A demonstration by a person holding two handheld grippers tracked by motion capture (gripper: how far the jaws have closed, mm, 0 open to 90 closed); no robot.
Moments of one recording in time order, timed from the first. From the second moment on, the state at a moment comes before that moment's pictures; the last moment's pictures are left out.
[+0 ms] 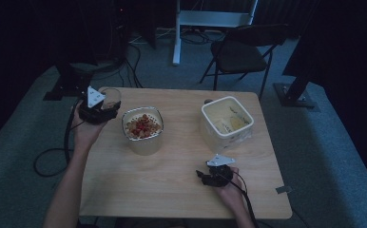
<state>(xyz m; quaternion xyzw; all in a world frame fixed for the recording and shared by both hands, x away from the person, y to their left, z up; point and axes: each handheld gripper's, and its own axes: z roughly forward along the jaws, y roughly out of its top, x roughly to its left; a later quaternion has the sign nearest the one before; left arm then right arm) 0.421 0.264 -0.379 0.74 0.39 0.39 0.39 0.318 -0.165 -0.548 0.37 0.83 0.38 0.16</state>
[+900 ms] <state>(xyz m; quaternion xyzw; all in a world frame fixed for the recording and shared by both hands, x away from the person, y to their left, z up) 0.429 0.250 -0.370 0.80 0.34 0.40 0.28 0.317 -0.165 -0.548 0.37 0.83 0.38 0.16</state>
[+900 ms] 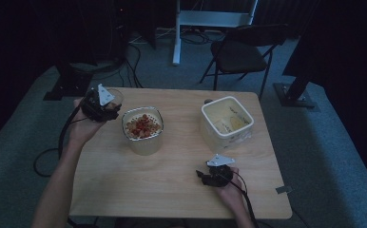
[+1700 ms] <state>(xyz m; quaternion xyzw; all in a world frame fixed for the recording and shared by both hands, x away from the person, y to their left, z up) 0.431 0.220 -0.376 0.83 0.26 0.46 0.16 0.317 -0.165 -0.548 0.37 0.83 0.38 0.16</state>
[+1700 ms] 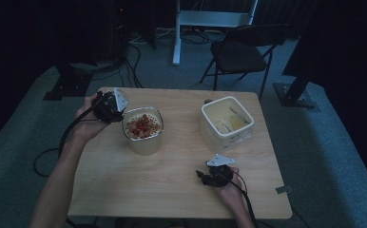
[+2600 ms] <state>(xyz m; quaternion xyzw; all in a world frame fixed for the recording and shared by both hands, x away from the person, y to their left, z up) 0.426 0.203 -0.384 0.85 0.14 0.51 0.02 0.317 -0.165 -0.548 0.37 0.83 0.38 0.16</state>
